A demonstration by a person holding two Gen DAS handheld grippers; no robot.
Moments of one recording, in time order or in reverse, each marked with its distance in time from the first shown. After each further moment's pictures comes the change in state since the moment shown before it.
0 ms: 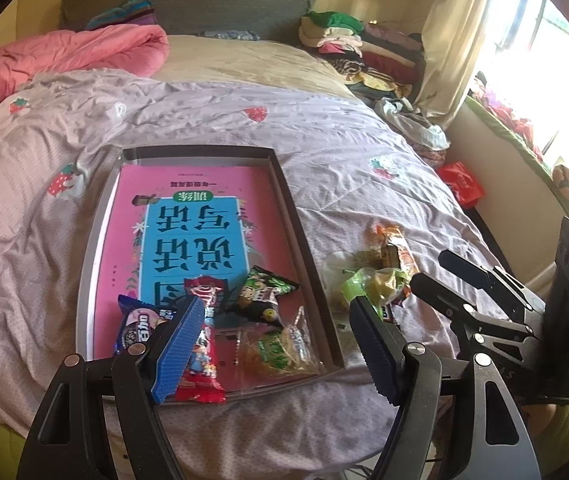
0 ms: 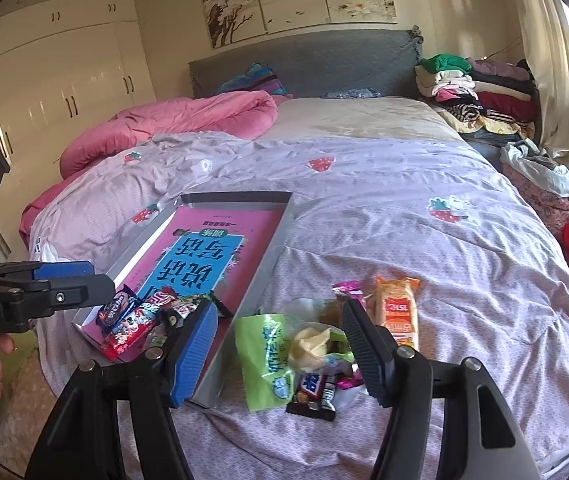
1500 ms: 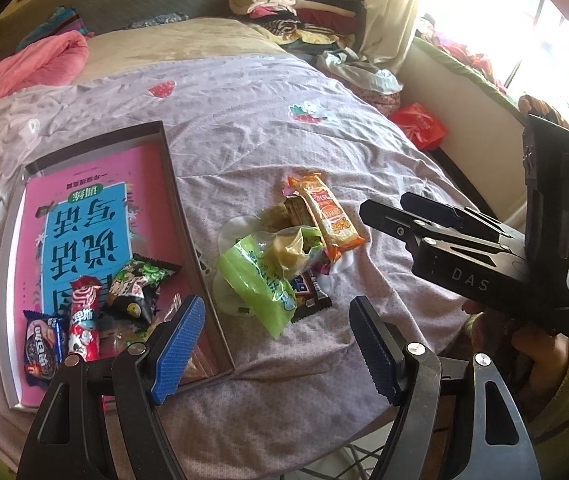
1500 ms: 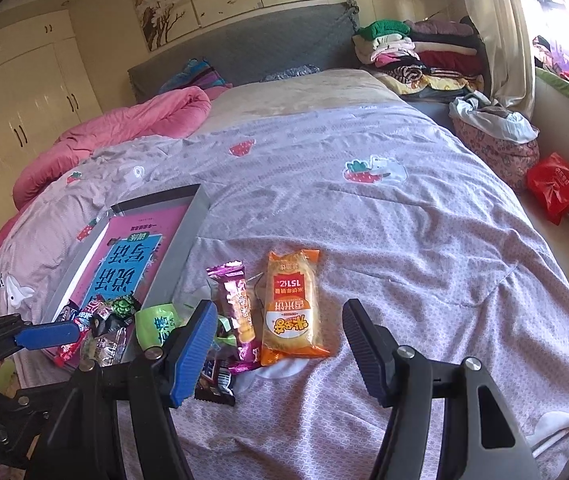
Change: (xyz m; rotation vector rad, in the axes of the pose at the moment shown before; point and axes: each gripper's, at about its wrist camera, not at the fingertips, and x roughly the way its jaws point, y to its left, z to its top) left arm 0.046 -0.092 -0.015 0.193 0.119 -0.086; right arm -0.002 -0.080 -0.012 0.173 0.062 -0.111
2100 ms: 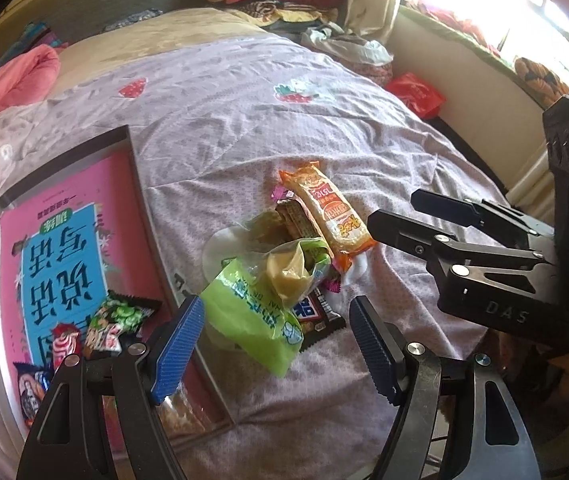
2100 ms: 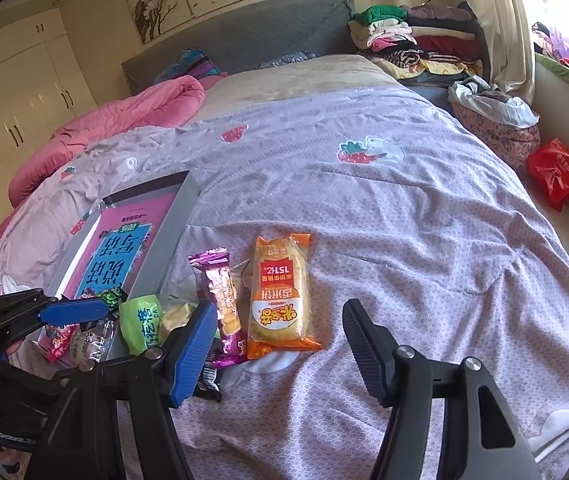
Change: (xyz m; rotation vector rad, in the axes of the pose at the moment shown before) left arm 0.048 -0.012 0.023 0.109 0.074 0.025; right arm 0.015 -0.012 -0.004 0.023 0.048 0.006
